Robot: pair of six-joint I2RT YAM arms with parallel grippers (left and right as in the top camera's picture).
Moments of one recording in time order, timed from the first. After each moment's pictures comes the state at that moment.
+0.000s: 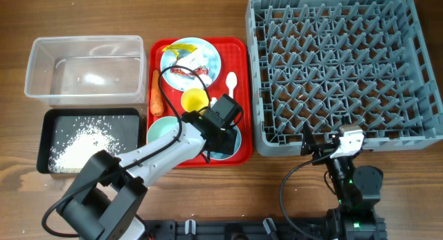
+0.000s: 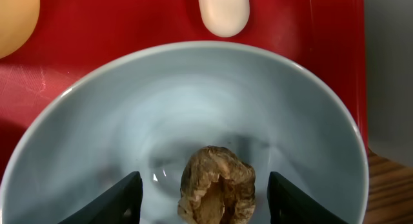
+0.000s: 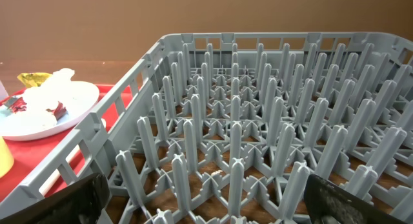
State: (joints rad) left arm -0.73 1.67 0.94 -0.59 0.03 -0.51; right arm -0.01 0.17 0.01 0.00 -0.16 0.01
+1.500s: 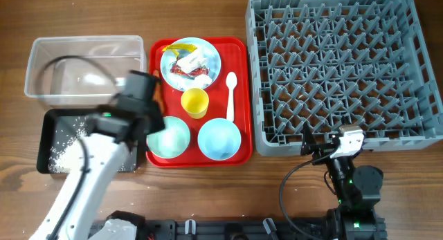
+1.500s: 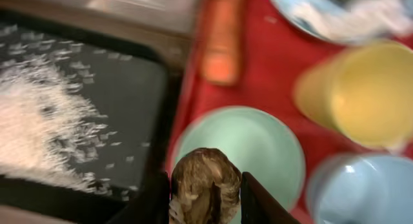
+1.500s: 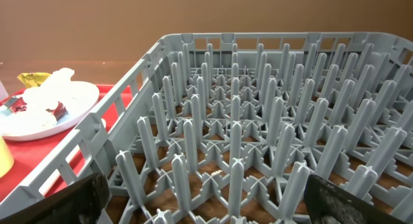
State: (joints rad) left arm -0.23 1.25 1.02 -1.00 -0.18 -0.50; right arm -0.01 0.17 0.01 0.00 -0.16 0.01
